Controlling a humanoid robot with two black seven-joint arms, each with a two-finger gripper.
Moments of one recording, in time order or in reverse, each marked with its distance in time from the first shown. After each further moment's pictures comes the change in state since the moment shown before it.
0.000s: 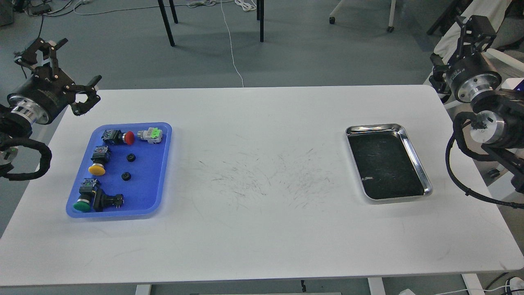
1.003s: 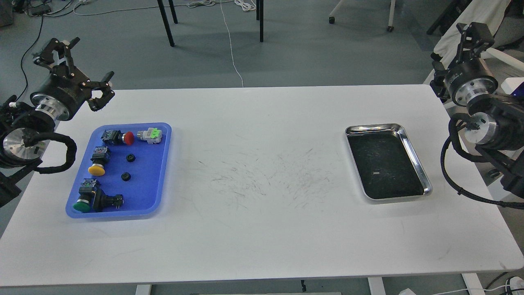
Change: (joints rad) left arm 0.001 -0.163 -0.064 0.167 0.002 0.005 -0.005; right arm -0.001 0.096 0.009 -0.150 0.004 0.011 -0.009
